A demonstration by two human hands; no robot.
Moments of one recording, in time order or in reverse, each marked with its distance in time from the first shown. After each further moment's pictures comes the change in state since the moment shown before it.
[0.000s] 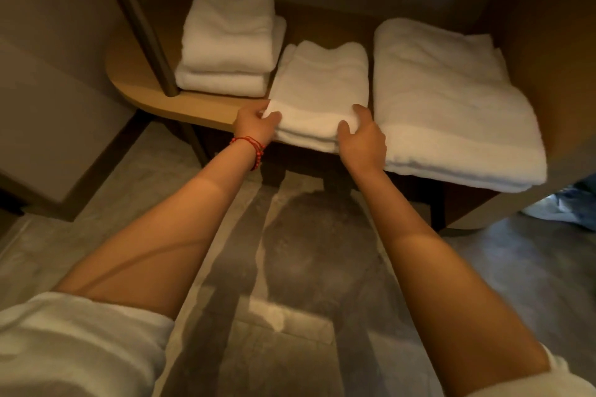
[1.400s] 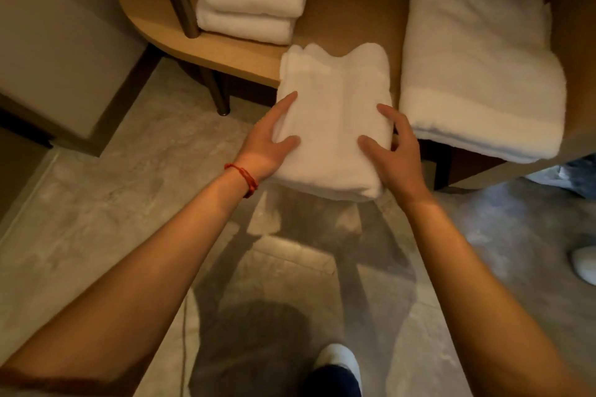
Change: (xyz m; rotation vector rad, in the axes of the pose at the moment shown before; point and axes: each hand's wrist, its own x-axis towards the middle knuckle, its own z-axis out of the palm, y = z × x) left_hand -0.105 -0.007 -0.055 0.185 -0.328 0.112; right_hand -0.077 -0.004 -0.044 0.331 -0.232 0.052
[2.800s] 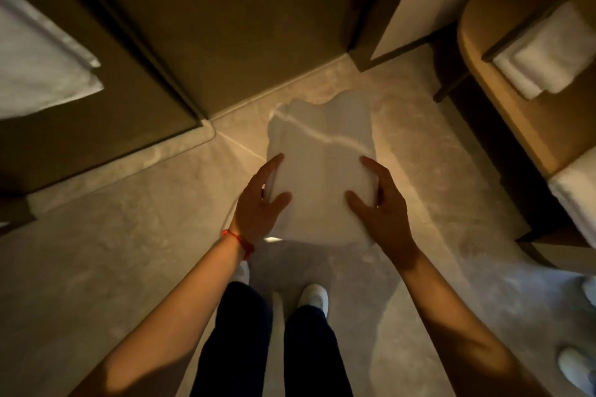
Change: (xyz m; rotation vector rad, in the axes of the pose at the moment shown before) left_hand -0.643 0.097 -0.192 -0.206 0.778 -0.345; right_hand -0.479 -0.281 0.115 -0.239 -0.899 -0.188
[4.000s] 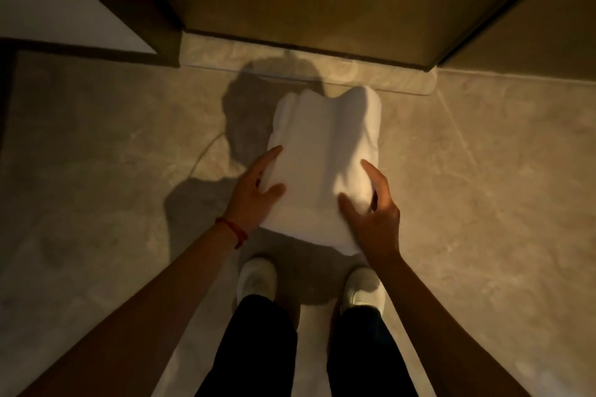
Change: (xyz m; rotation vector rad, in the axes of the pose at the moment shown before) left_hand -0.106 -0.429 -0.297 -0.262 0.460 -0.398; right_hand -0.013 0.107 0.538 -0.207 -0.395 -0.151
